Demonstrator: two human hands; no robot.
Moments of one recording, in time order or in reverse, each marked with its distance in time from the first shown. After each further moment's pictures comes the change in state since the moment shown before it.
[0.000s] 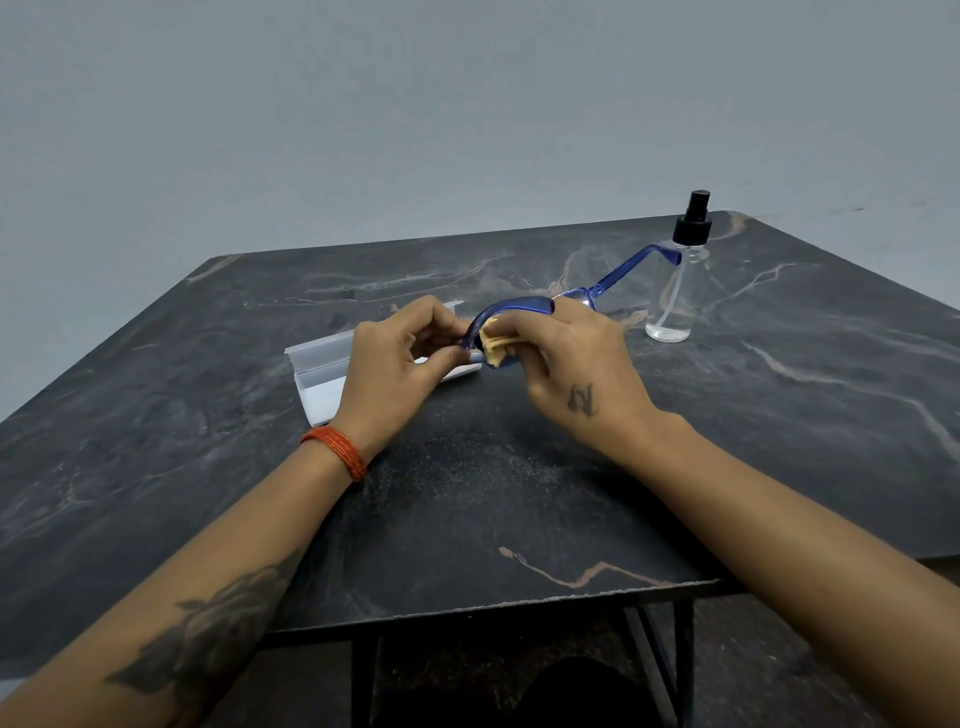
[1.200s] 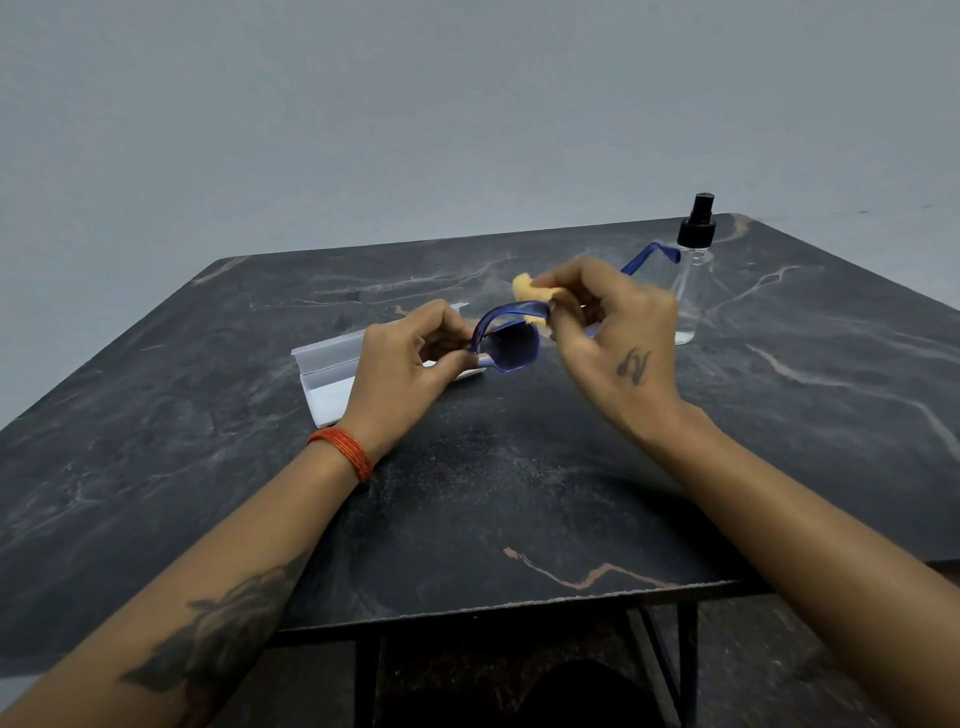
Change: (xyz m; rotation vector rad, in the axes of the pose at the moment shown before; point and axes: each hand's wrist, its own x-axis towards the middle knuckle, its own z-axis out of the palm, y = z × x) left_hand 0.000 0.000 0.000 0.019 -0.022 -0.004; right_hand 0.008 0.009 -0.009 0.318 0.234 0.243
